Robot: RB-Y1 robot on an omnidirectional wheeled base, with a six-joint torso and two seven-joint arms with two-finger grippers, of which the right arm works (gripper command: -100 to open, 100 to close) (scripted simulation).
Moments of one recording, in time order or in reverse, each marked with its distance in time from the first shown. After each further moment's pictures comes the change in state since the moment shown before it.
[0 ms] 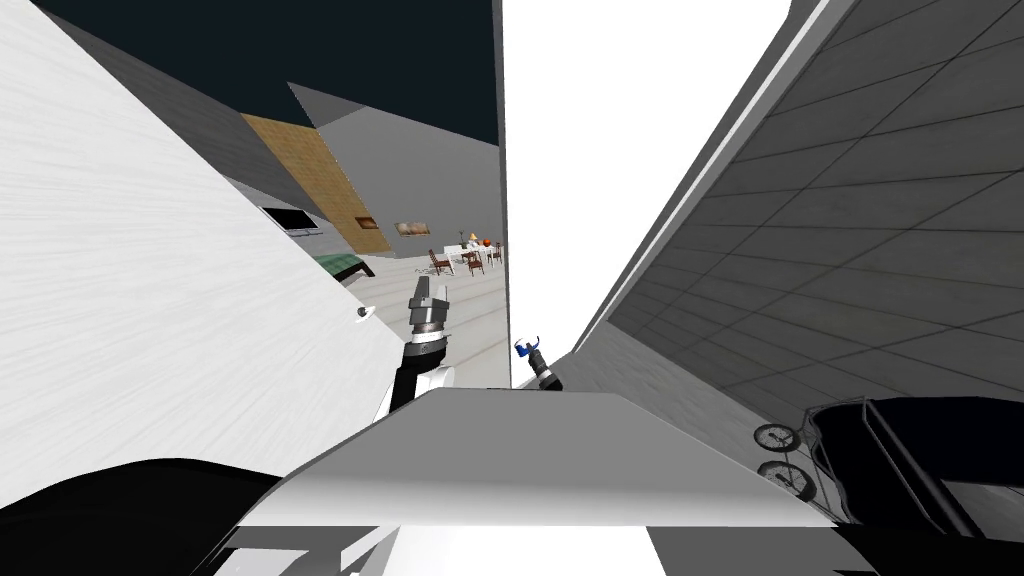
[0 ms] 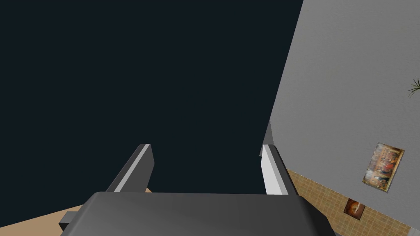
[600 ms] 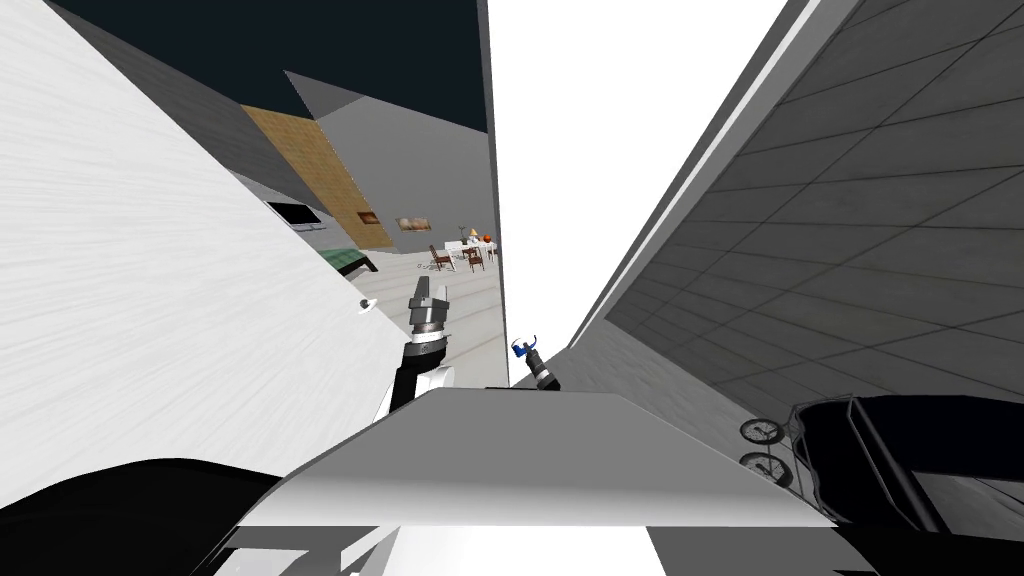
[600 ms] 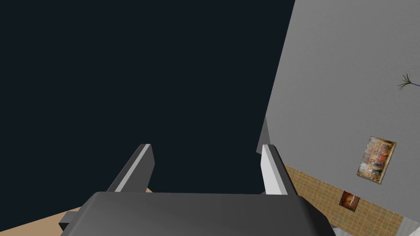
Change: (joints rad) arm 0.005 0.001 0.030 -0.025 0.018 -0.008 -0.019
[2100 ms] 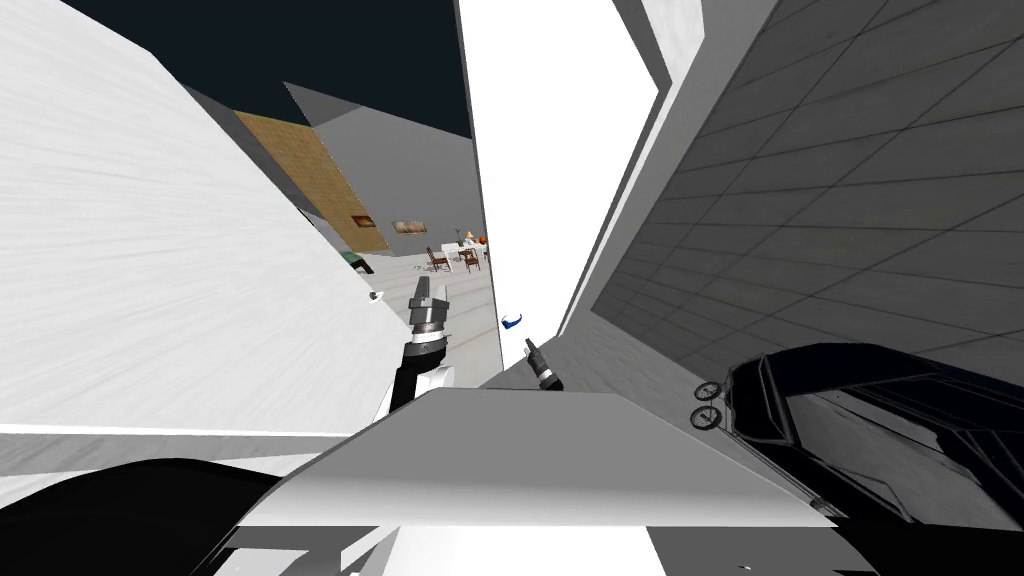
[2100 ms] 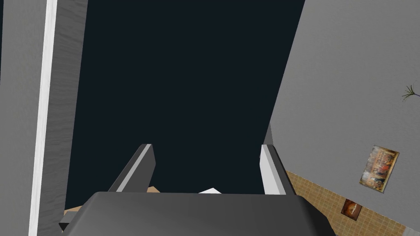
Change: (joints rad) arm 0.051 -0.032 0.006 -0.113 0.009 0.028 -0.019
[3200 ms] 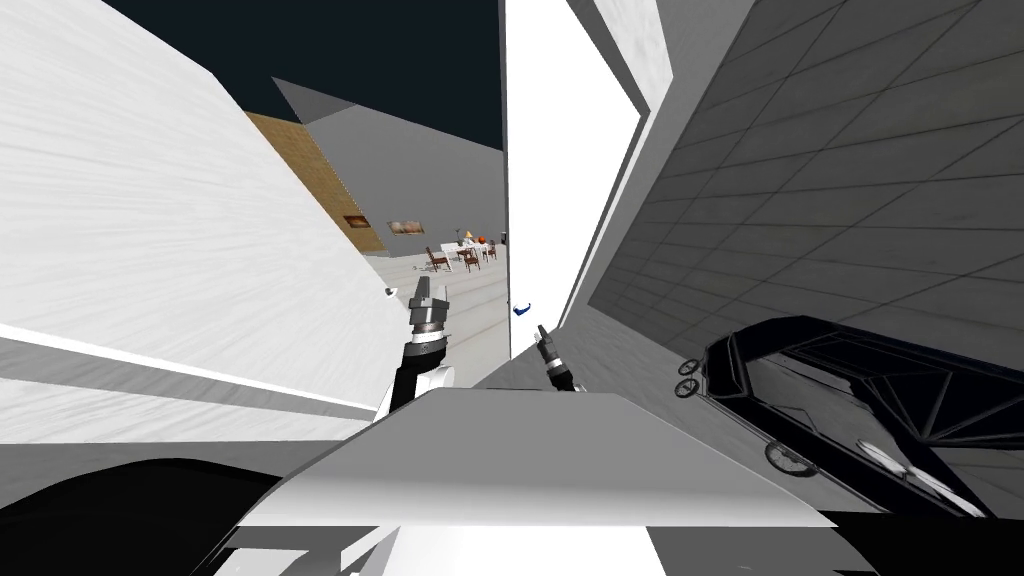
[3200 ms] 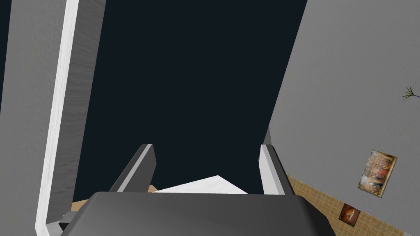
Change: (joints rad) arm 0.066 0.003 -0.105 -0.255 -0.057 0.057 0.036
